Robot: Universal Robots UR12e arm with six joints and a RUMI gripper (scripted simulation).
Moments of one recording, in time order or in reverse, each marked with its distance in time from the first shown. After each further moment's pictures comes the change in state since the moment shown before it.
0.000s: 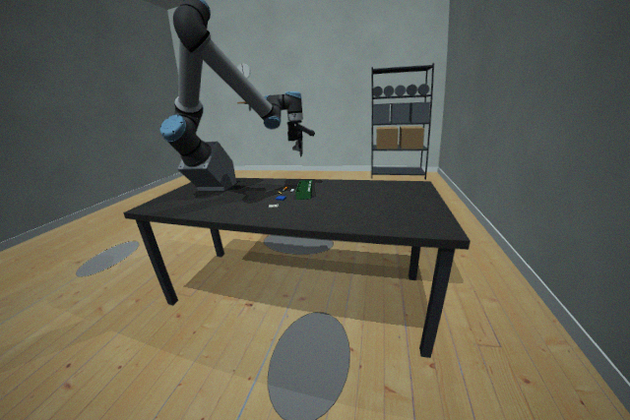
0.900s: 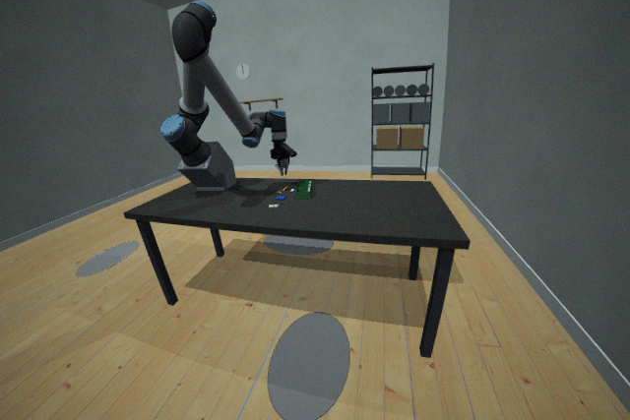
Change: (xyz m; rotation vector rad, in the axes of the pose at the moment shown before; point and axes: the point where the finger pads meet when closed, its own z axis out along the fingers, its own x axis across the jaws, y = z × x) arm 0.075 0.105 0.097 -0.034 0.003 0.574
